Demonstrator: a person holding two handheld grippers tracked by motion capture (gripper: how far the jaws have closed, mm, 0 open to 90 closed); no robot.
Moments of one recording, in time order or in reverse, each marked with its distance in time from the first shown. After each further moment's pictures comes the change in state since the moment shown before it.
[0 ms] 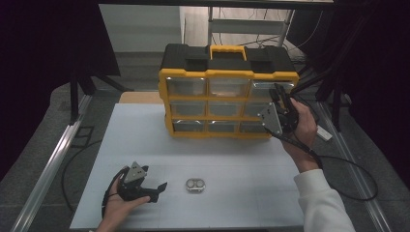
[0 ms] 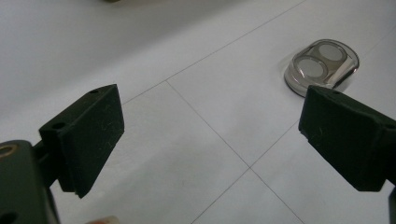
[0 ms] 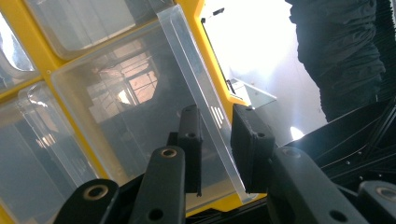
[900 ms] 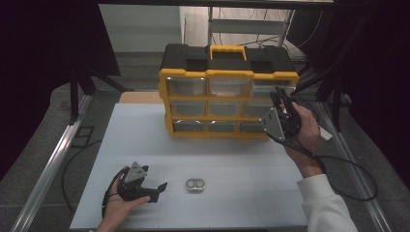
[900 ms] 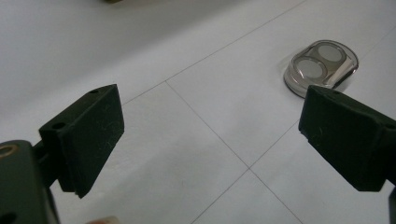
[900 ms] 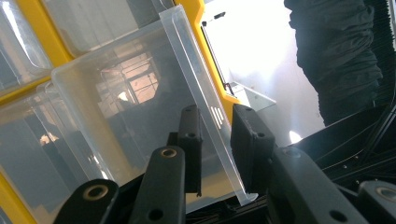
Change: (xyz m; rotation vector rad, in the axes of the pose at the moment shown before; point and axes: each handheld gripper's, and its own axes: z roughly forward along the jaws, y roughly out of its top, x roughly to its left) left arm -0.001 0.000 0.000 -0.003 0.001 0.000; right arm -0.002 0.000 -0.014 -0.012 0.006 -0.017
